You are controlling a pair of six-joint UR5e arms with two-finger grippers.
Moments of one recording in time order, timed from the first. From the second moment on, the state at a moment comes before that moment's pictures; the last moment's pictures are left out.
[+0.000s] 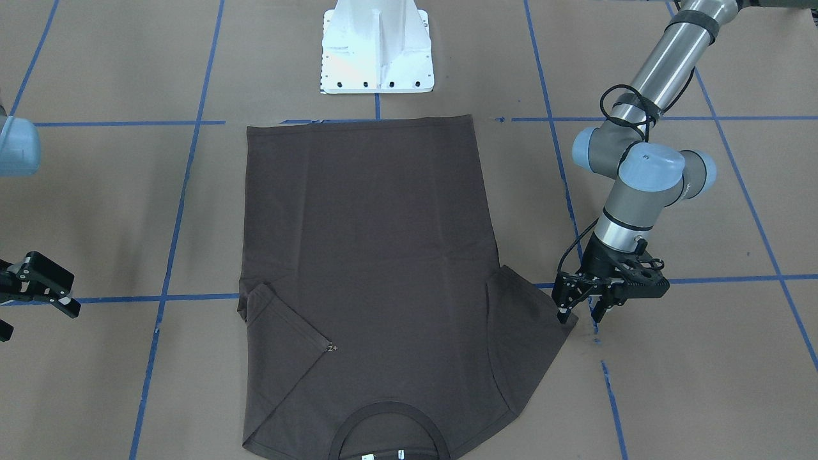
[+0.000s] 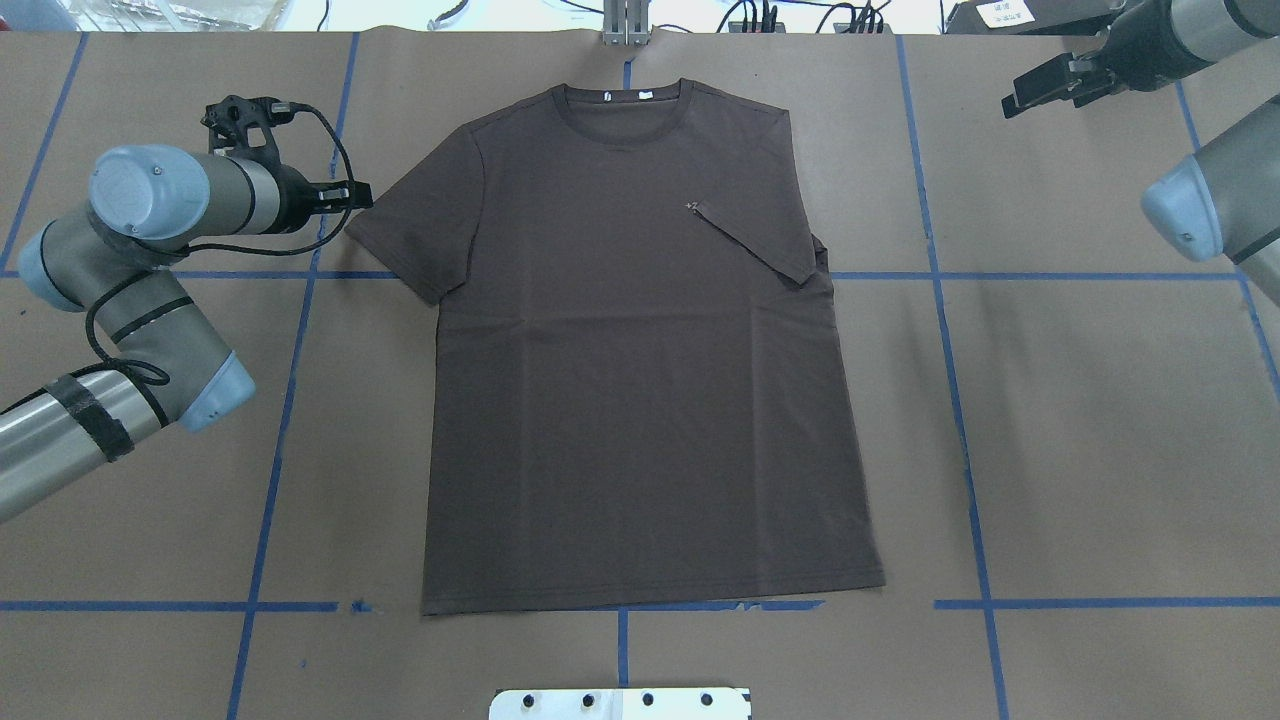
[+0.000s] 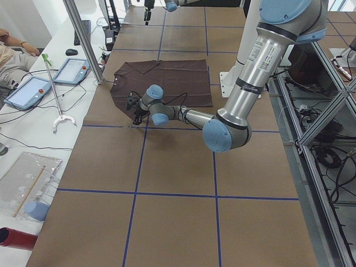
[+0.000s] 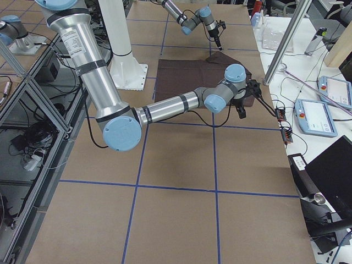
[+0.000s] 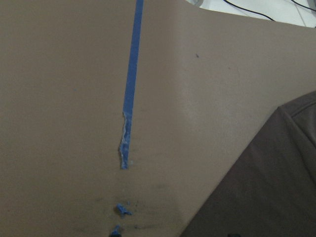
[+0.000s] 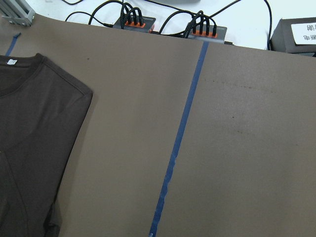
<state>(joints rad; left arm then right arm) -0.81 -2.03 -1.24 -2.48 -1.71 -1.14 1.19 -1.17 1.48 -1.04 2.25 0.58</state>
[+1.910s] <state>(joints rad) -0.77 -2.07 -1.23 -2.47 -1.65 -1.14 1.19 -1.17 1.47 -1.04 2.24 0.58</state>
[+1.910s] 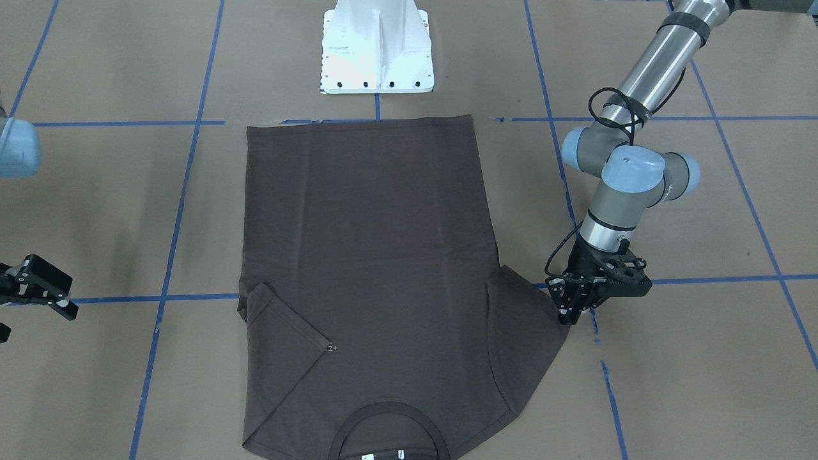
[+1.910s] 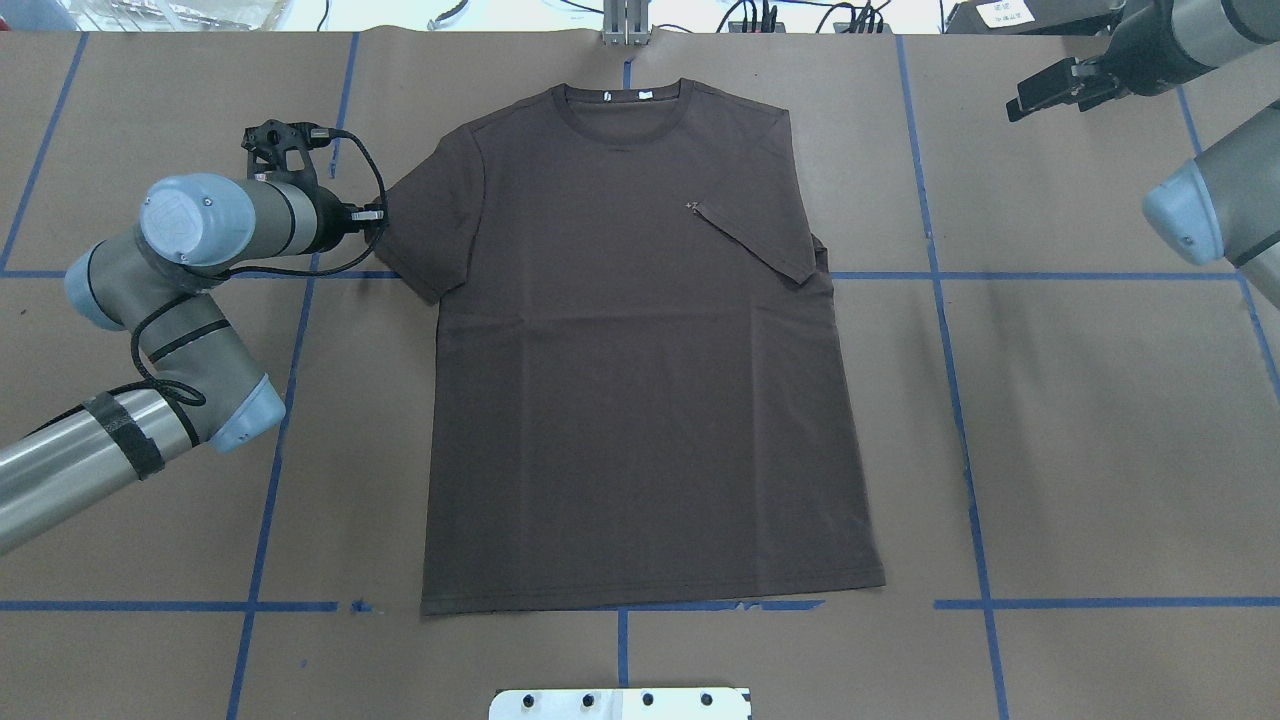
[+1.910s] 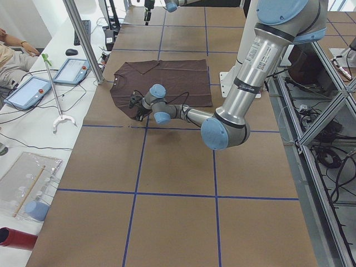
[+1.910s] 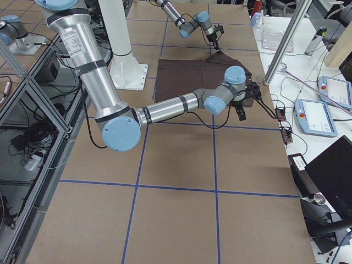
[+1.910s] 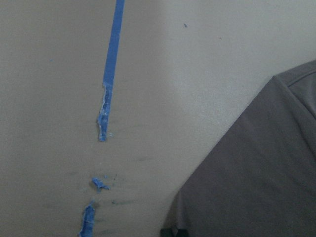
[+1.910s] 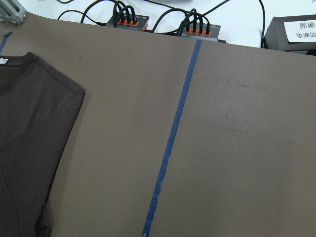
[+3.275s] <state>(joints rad) -0.72 -2.44 -1.19 -1.96 -1.65 -1.28 1.19 -1.17 1.47 -1.04 2.23 0.59</state>
